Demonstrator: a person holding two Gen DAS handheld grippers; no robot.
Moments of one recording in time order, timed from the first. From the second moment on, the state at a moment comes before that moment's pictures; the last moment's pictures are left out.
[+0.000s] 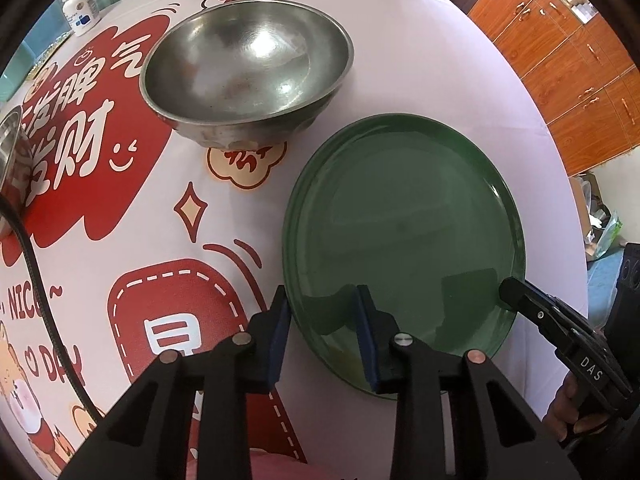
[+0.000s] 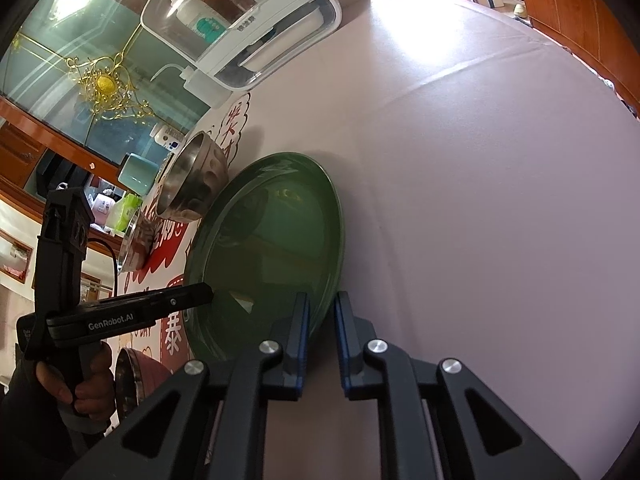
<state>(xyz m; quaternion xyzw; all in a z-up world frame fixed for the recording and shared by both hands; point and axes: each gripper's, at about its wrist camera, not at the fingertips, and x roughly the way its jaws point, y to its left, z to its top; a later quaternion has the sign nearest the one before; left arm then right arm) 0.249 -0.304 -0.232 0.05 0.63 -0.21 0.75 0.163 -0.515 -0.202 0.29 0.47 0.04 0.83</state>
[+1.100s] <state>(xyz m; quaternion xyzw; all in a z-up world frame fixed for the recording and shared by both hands) 0.181 -0.270 -0.151 0.03 0.57 -0.23 0.78 0.117 -0.525 -0.147 0.29 0.43 0.06 0.85</state>
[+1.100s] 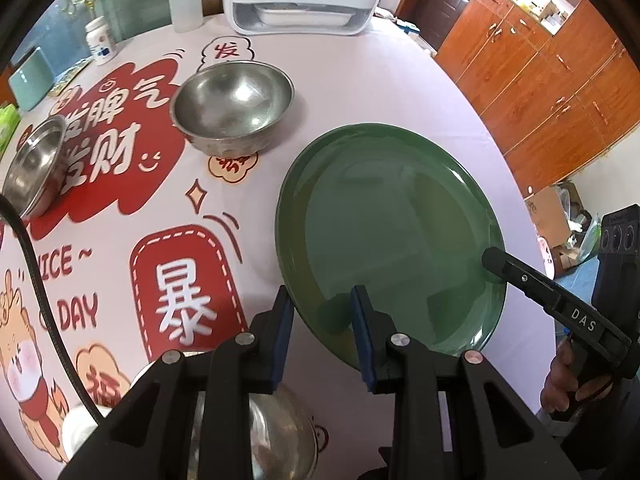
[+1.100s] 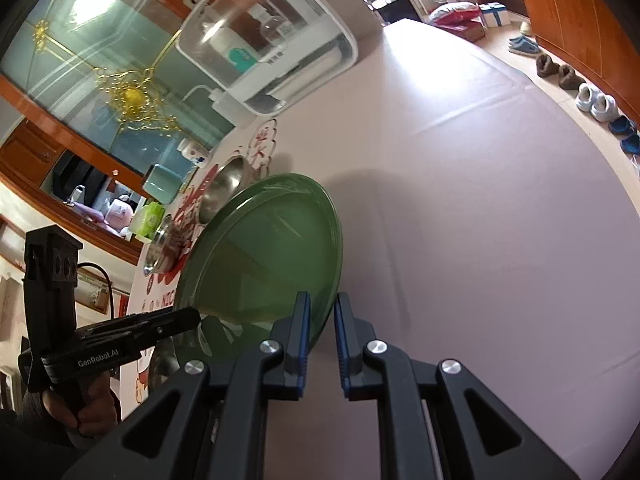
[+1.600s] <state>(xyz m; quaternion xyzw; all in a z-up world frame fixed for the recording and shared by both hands) 0.125 -0.234 -0.119 -0.02 0.54 -0.21 0.81 0.092 -0.498 -0.114 0.27 0.41 0.10 0.87</state>
